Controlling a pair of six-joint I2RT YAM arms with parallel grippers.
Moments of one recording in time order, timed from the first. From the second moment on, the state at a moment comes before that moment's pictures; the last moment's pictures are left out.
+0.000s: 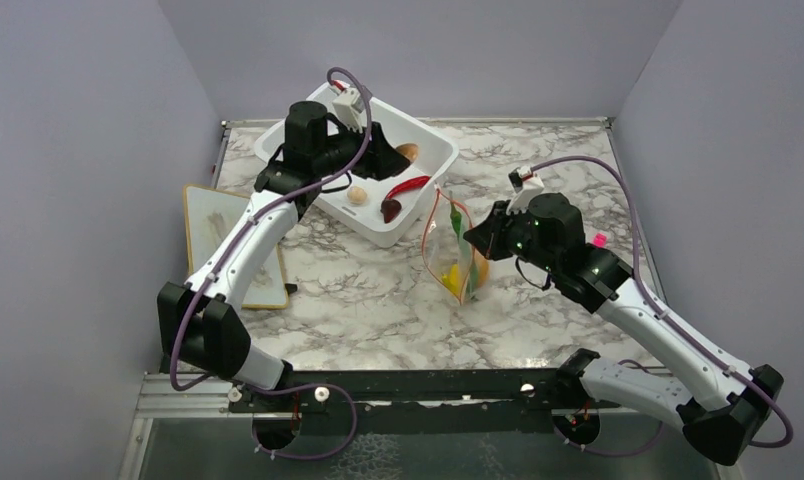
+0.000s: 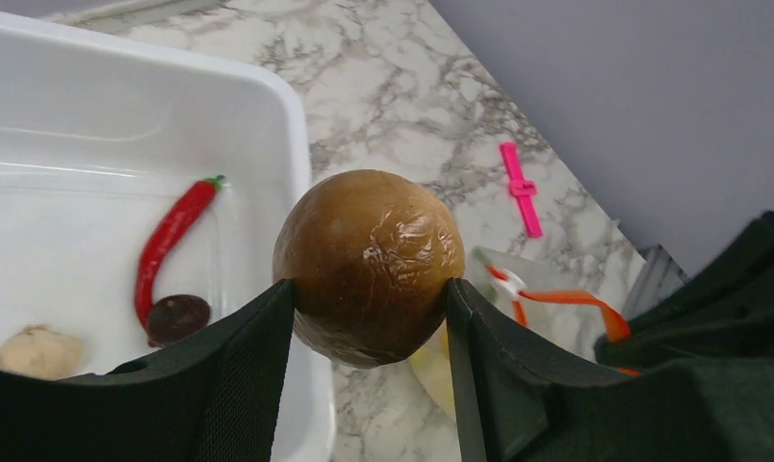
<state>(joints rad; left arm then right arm) -0.33 1.50 1.42 -0.21 0.57 -0.33 0.68 0.95 0.94 -0.39 0.01 0.49</state>
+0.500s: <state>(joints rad) -0.51 1.28 1.07 0.04 0.71 -0.55 0.68 1.02 0.94 -0.33 -0.02 0.54</state>
